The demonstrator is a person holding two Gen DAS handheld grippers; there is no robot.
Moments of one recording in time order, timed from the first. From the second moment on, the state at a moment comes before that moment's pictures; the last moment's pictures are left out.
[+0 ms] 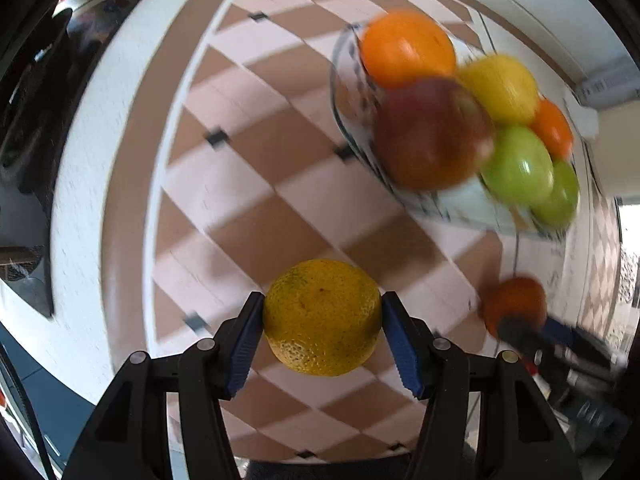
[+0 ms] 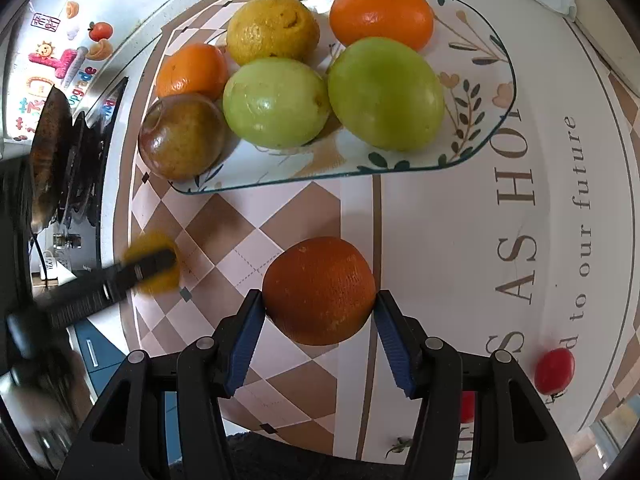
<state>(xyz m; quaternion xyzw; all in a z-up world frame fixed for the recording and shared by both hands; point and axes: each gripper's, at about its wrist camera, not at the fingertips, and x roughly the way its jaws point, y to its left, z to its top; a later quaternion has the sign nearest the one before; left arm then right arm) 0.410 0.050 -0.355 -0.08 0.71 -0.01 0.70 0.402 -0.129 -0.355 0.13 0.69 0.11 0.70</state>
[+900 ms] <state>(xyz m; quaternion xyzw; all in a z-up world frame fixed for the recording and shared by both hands) 0.425 0.028 -0.290 -0.08 0.67 -0.04 0.73 0.405 -0.127 -0.336 0.16 0.69 0.19 0.68</state>
